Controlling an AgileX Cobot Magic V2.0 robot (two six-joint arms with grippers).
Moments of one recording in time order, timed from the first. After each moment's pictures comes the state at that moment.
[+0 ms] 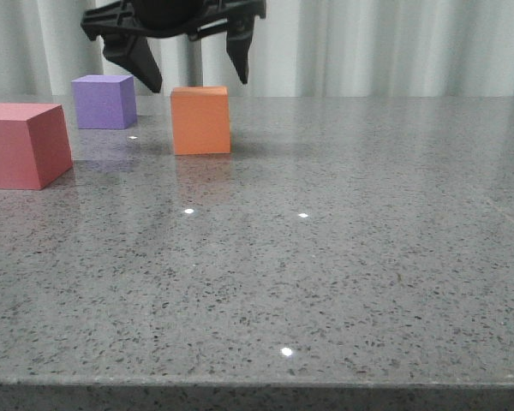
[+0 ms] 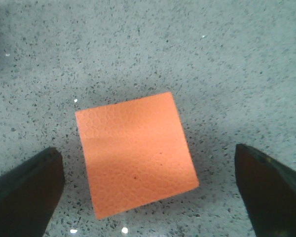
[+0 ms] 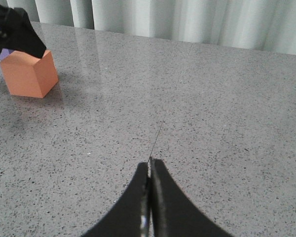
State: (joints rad) left arm -0.60 1.92 -1.70 0.25 0.77 -0.63; right arm 0.36 0.48 -0.40 -0.37 0.25 0.38
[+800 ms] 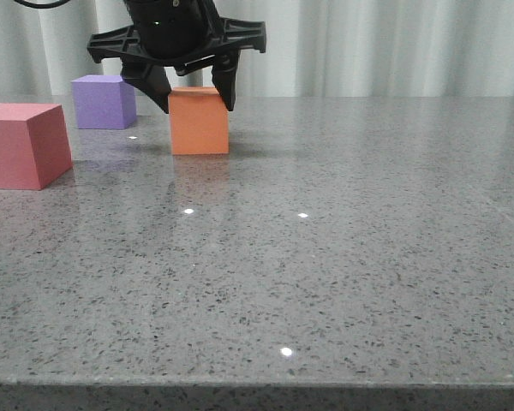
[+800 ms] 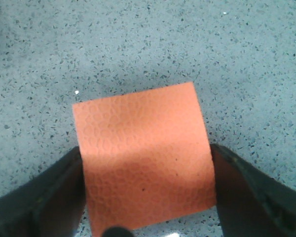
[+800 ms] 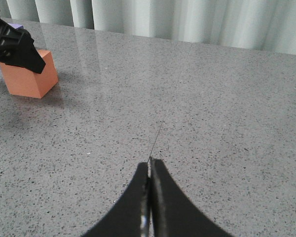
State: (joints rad) left arm -0.60 1.96 -1.70 0.28 0.76 -0.63; right arm 0.36 0.48 -0.40 -0.37 0.25 0.38
